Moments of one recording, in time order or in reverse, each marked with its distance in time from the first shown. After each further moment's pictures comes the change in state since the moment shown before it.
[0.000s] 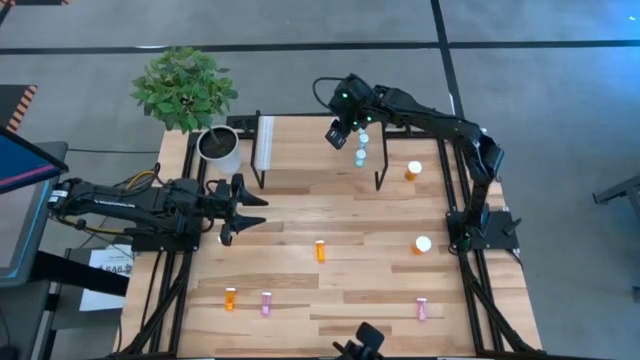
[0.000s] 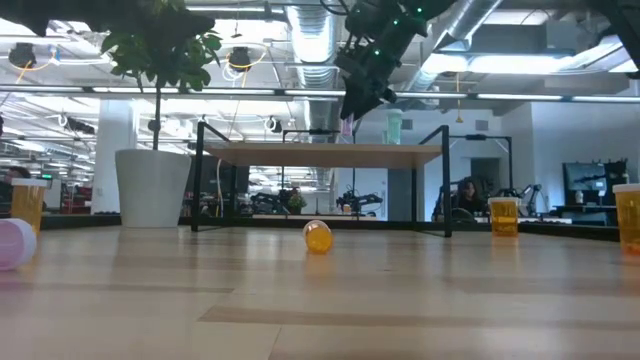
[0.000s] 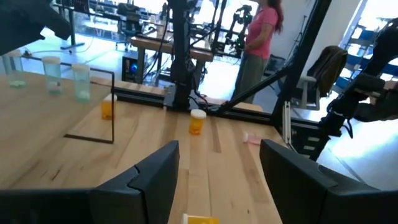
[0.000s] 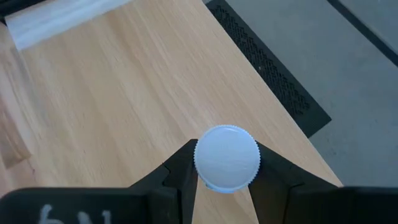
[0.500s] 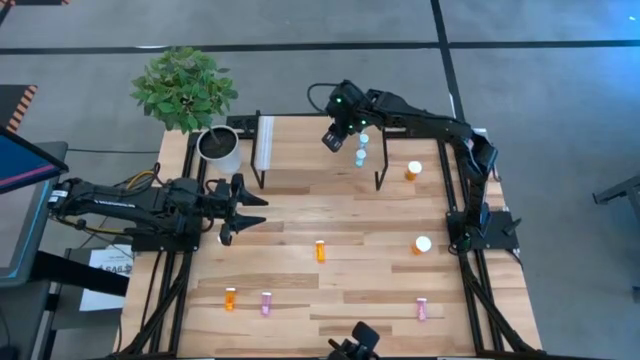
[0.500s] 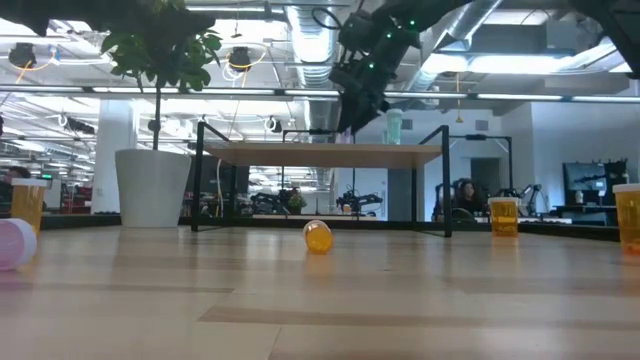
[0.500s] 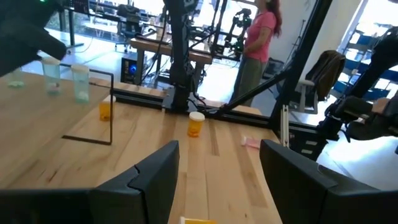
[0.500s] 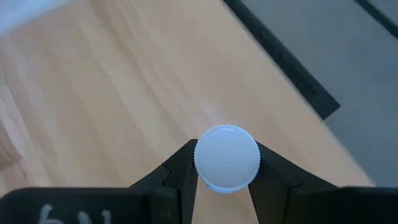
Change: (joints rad) left arm 0.000 0.000 0.000 0.011 0.001 -0.016; right arm 0.005 0.048 -0.017 0.019 0.002 0.045
